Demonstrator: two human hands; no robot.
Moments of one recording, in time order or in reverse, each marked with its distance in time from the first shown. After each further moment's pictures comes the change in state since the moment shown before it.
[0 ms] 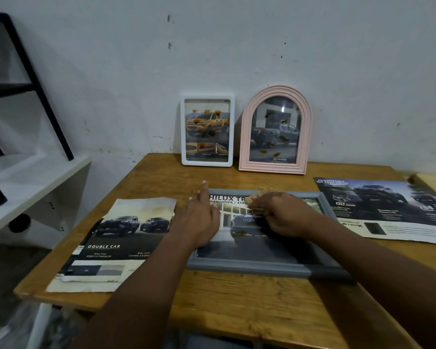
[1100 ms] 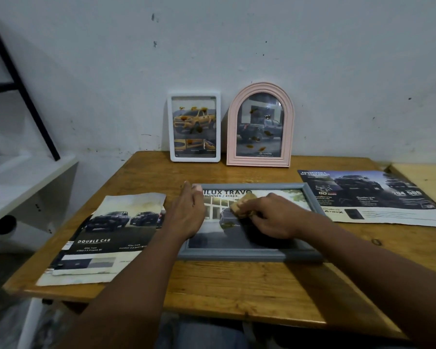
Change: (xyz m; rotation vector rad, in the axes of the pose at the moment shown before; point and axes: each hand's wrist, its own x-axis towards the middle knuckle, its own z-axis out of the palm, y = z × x) left_hand -0.010 0.012 0.006 -0.431 0.067 -0.218; right_hand -0.036 -0.021 -0.010 0.115 -0.117 0.020
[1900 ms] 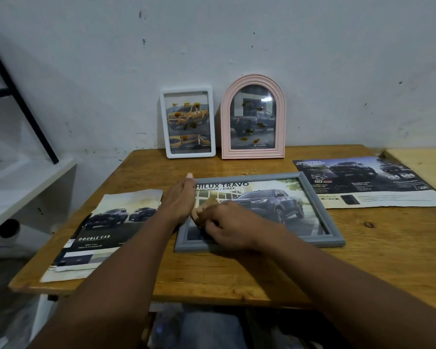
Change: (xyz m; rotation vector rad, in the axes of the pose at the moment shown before) left_hand 0.012 0.007 -0.016 -0.065 -0.050 -0.060; right_hand 0.007 -0.072 0.035 0.143 0.055 -0.159
